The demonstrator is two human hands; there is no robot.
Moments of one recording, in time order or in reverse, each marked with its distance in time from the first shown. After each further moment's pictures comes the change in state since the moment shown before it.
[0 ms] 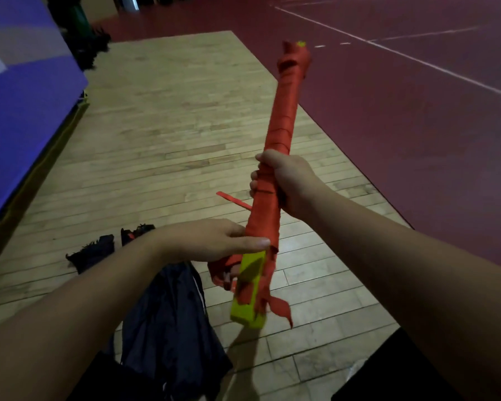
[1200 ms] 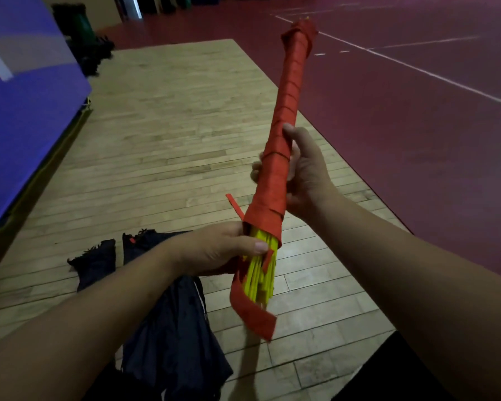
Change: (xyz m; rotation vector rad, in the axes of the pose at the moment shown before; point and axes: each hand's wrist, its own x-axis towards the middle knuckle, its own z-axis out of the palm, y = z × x) left_hand 0.005 -0.008 0.010 -0.551 -0.129 0.231; right_hand -0.008 -0.014 -0.002 0.315 -0.115 -0.091
